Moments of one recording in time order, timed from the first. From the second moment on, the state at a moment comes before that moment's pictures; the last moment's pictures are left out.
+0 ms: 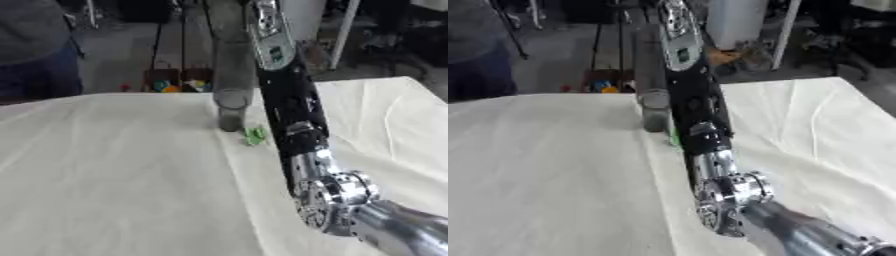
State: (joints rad) left arm -0.31 0.22 -0.01 -1.54 0.17 -0.23 -0.16; right arm -1.15 -0.28 -0.49 -1.04 0.69 -0.19 -0.01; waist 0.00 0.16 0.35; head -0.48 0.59
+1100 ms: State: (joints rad) left arm -0.31 0.22 -0.01 -1.54 0.17 -0.23 -0.17; right arm -1.15 -0.29 -0.49 -1.02 0.73 -0.18 0.08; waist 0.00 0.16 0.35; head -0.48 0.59
